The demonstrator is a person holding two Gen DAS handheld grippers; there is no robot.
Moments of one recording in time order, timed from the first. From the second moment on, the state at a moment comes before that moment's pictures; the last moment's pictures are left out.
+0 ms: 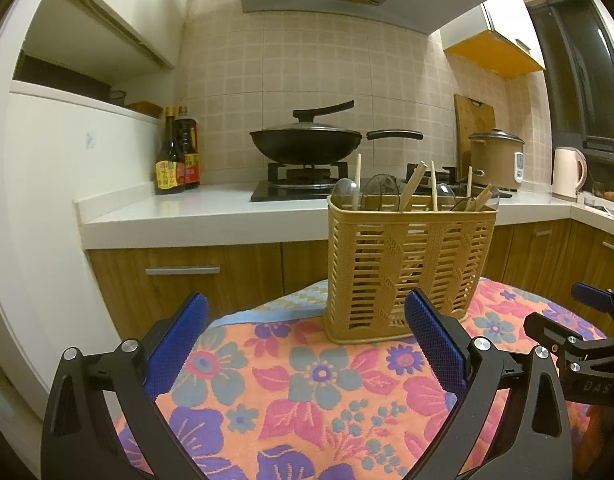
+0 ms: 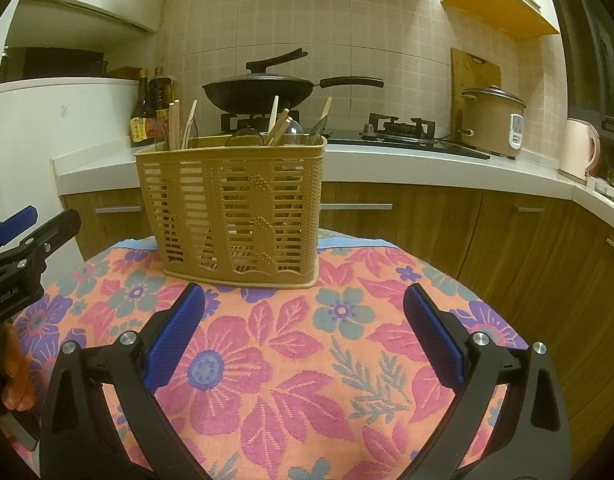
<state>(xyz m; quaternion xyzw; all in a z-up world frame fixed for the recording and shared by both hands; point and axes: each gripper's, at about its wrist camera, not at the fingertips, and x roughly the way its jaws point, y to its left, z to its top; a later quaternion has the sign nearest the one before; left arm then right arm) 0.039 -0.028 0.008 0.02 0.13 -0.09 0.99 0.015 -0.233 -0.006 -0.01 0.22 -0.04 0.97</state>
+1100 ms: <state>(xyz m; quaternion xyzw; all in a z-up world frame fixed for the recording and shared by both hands) 0.041 -0.029 0.004 0.03 0.13 -0.09 0.99 0.016 -0.236 -0.009 0.00 0.23 -0.04 0.97</state>
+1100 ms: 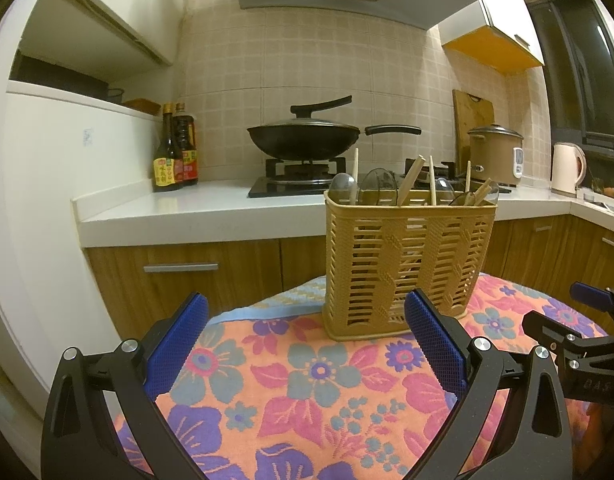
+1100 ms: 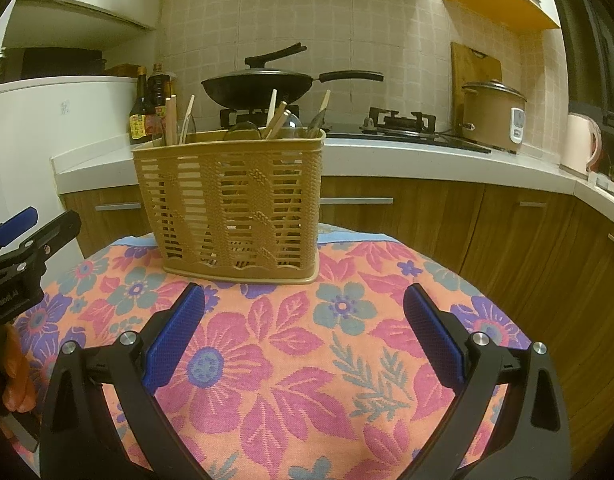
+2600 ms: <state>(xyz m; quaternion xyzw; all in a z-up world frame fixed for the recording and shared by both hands) 0.039 -0.024 0.007 0.03 0.12 -0.07 0.99 0.021 -0.242 -0.011 0.01 0.24 -0.04 0.97</state>
